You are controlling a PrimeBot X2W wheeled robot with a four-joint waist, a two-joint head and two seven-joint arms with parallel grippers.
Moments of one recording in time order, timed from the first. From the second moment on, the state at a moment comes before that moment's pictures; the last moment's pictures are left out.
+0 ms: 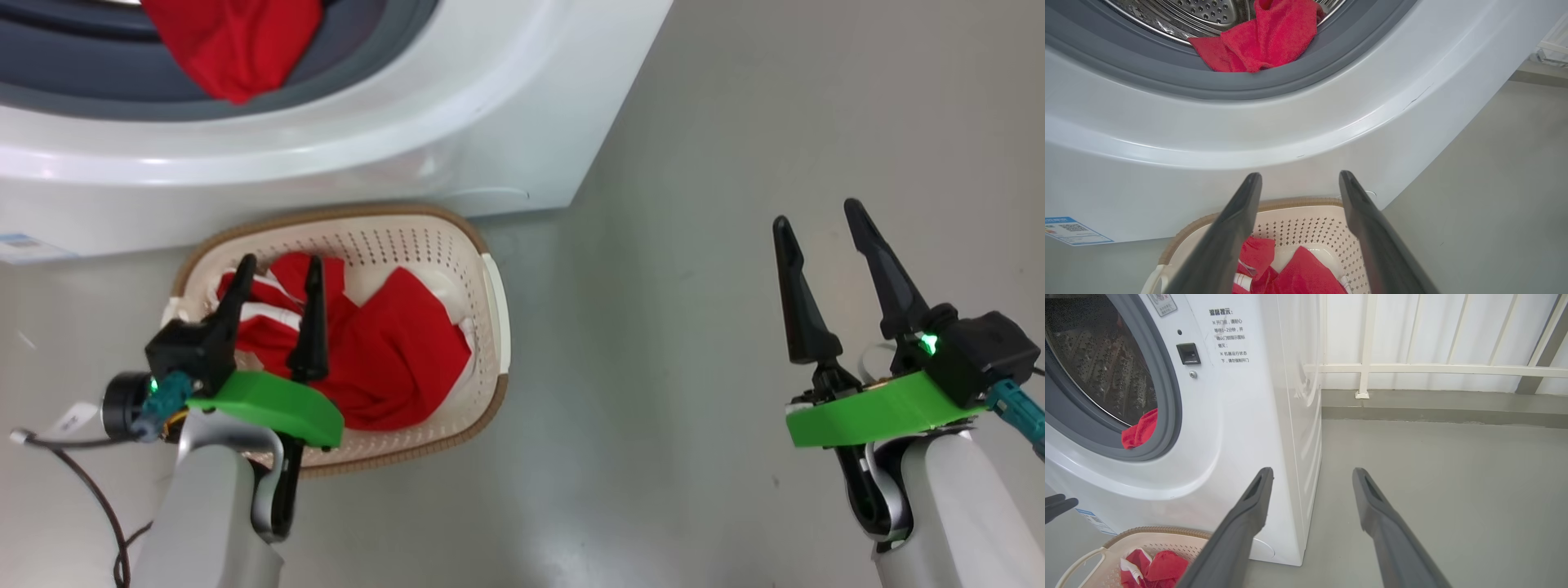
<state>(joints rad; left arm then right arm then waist) -0.53 0.03 -0.03 0.59 -0.17 -0.07 -0.26 -0.28 -0.04 0.02 0.13 0.24 0.12 -0.26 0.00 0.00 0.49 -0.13</state>
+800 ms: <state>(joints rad) -0.29 0.03 -0.03 0.26 -0.27 0.04 -0.26 -0.16 -0.04 -0.04 0.13 0.18 0.12 -0.26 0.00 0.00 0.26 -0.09</state>
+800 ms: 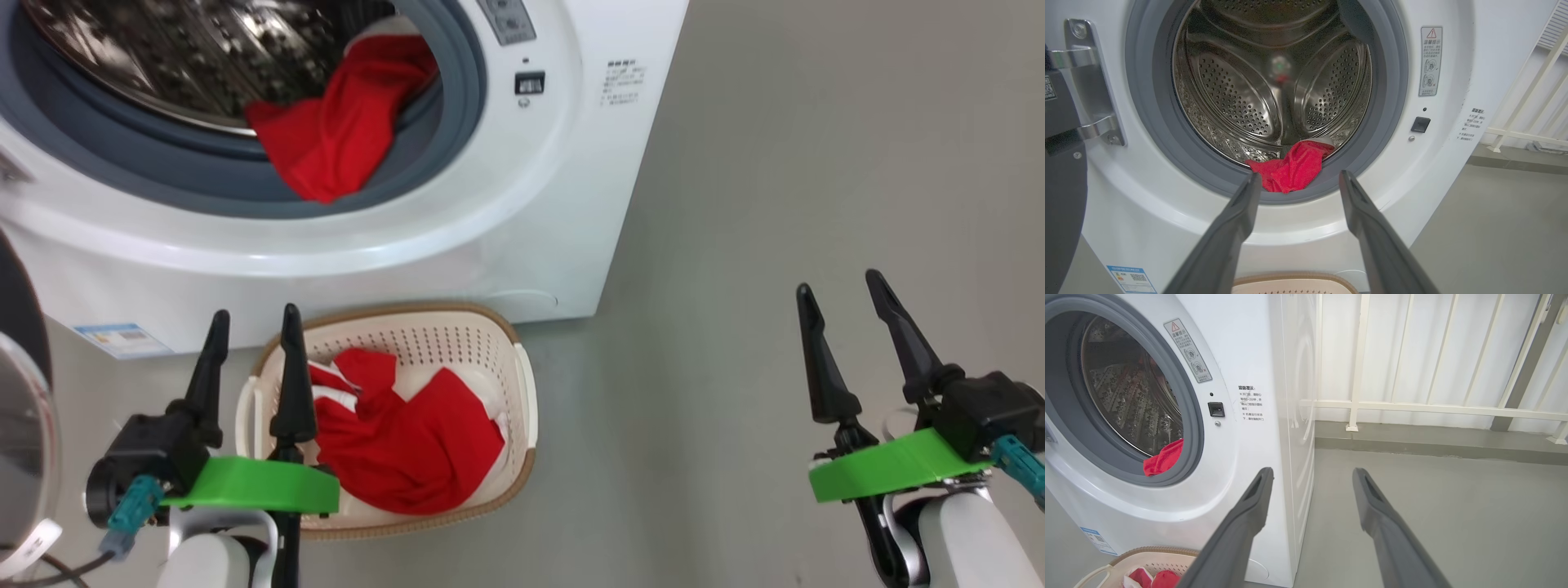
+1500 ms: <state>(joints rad) -0.09 0.04 -0.02 0.14 -0.18 0.04 -0.26 -0.03 -0.04 -0.06 0.09 0.16 0.12 -0.26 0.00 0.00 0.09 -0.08</state>
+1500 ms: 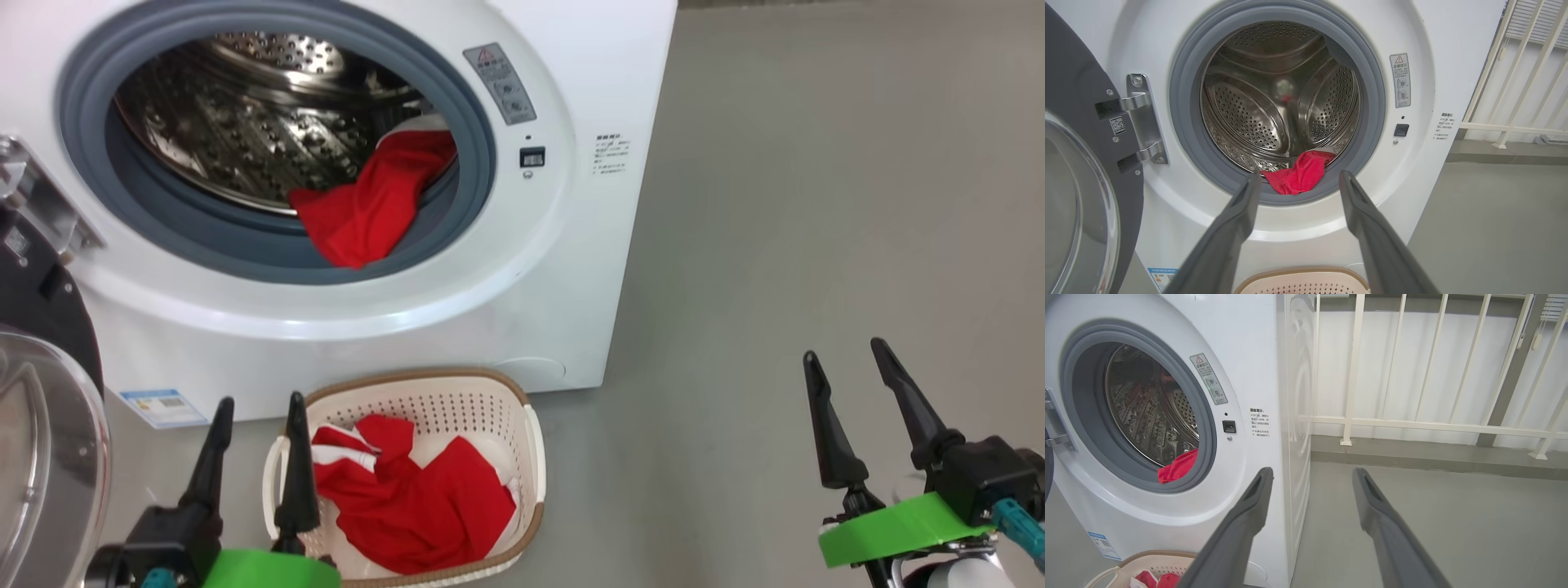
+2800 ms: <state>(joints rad) -0.02 0.04 -0.07 0.14 -0.24 0.04 -0.26 0.06 -0.04 -0.08 0.07 0.17 0.12 -0.26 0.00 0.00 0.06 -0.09</state>
